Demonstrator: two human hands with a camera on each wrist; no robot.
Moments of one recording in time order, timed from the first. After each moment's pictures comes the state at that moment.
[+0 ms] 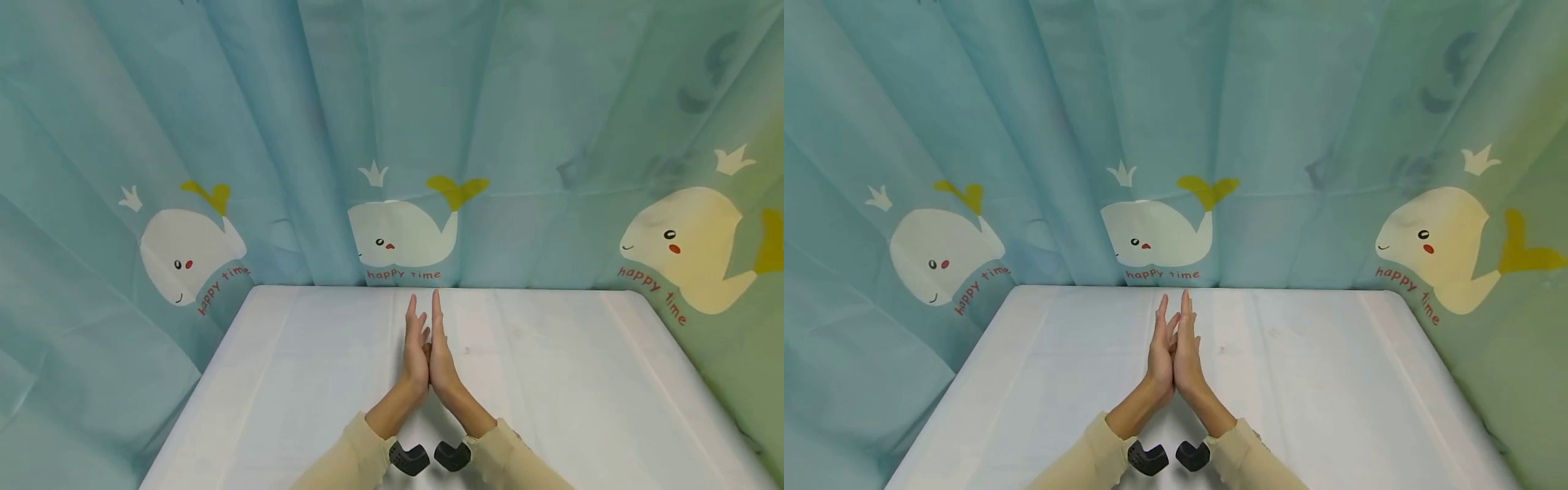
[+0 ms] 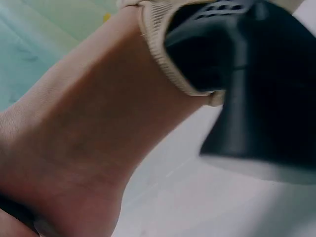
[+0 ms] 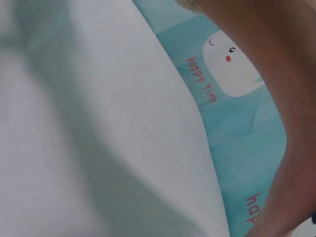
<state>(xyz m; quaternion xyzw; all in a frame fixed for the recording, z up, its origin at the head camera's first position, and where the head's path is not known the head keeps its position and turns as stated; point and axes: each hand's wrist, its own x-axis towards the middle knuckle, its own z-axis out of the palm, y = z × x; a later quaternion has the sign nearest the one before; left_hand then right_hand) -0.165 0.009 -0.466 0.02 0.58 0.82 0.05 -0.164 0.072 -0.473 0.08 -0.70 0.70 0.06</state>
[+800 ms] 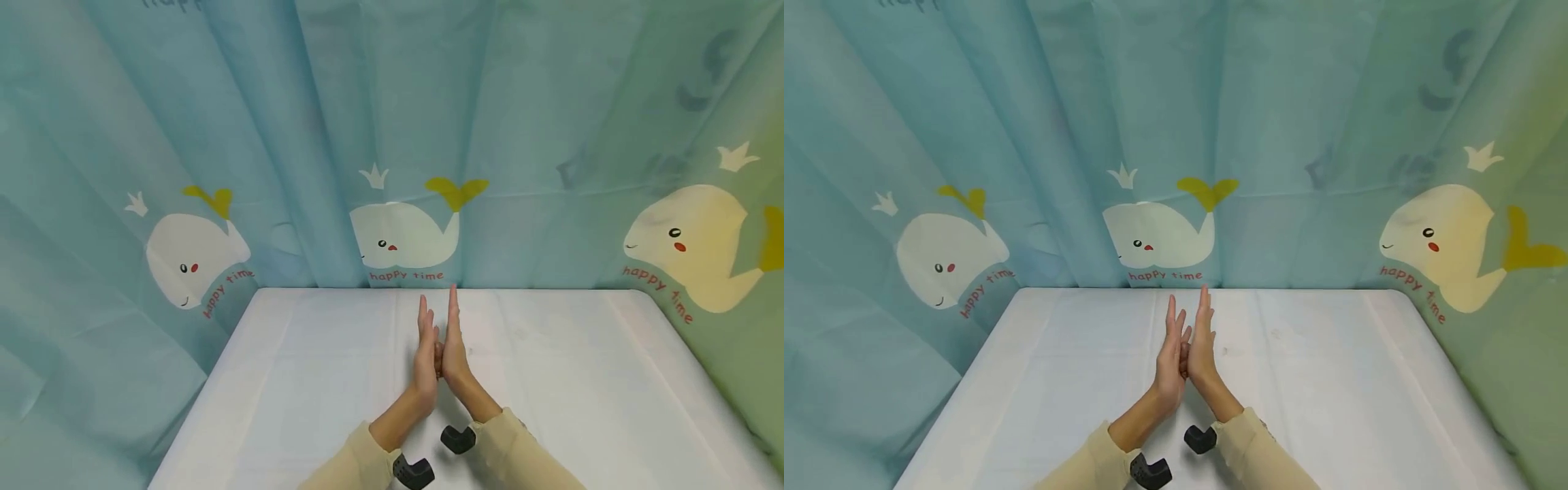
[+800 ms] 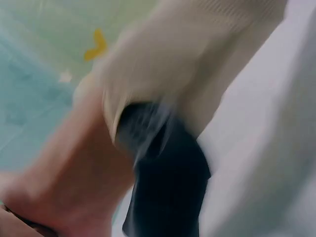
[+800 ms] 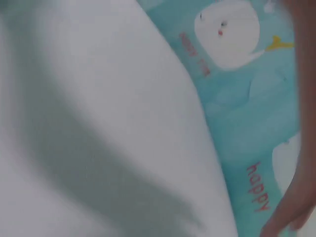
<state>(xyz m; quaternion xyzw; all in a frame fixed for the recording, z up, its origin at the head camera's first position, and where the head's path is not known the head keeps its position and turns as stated) -0.153 0.011 -0.460 0.08 0.60 0.80 0.06 -0.175 0.083 -0.477 0.05 -0.68 0.73 0.07</state>
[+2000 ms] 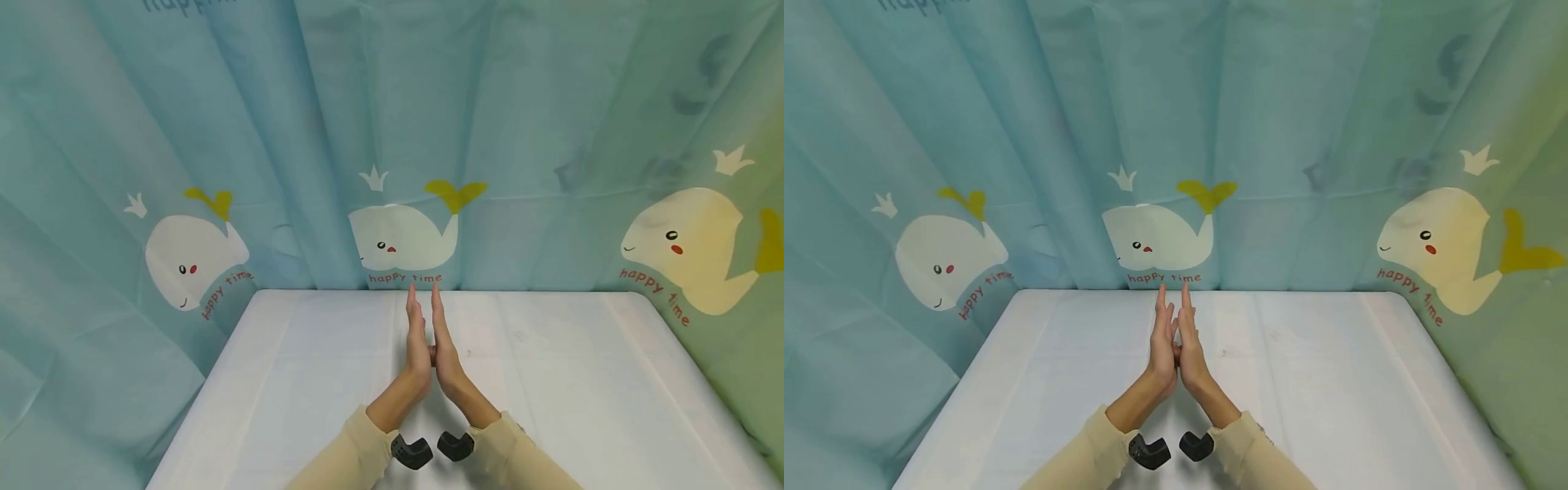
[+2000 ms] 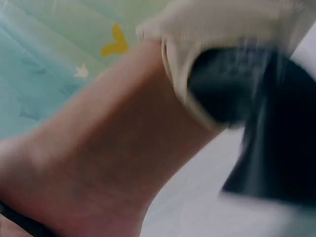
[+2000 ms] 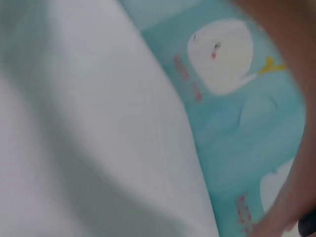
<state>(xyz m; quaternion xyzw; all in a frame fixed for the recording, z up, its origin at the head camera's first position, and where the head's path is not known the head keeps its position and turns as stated) -0.171 0.011 -0.439 0.05 0.60 0.80 0.01 -0.172 0.077 -0.466 0.11 -0.66 0.74 0.04</state>
